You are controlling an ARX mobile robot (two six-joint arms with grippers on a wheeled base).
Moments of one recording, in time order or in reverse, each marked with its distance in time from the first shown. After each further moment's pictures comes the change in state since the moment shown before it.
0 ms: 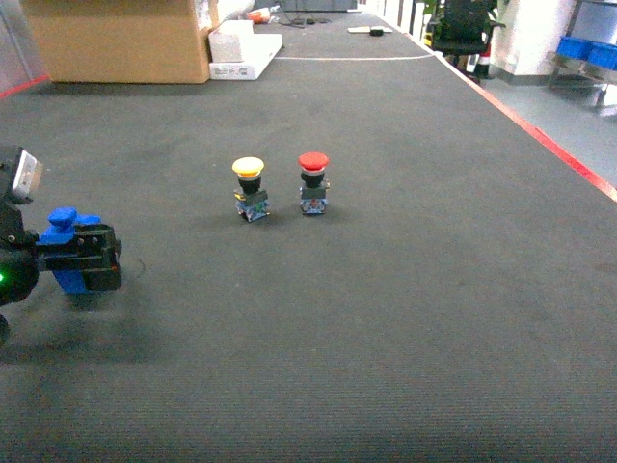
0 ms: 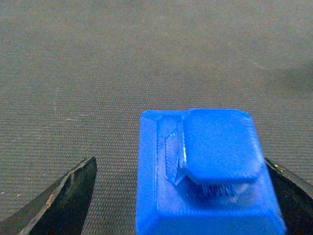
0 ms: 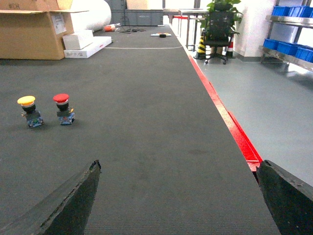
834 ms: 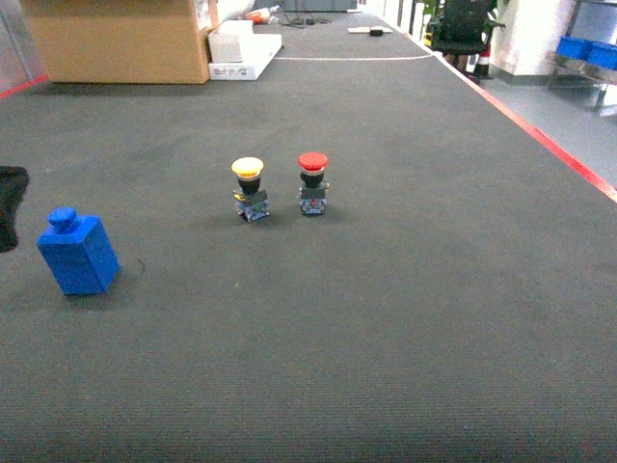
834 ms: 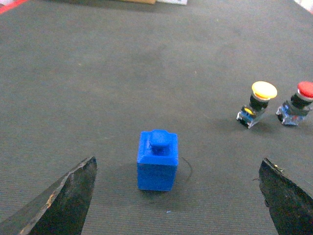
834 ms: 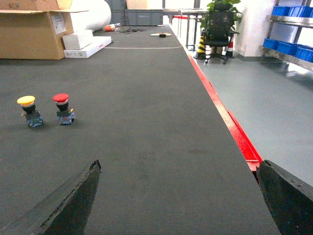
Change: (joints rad) left arm -0.068 -0.671 -0.385 -0.090 -0.111 -0.065; right arm 0.000 0.000 0.000 0.000 0.000 0.000
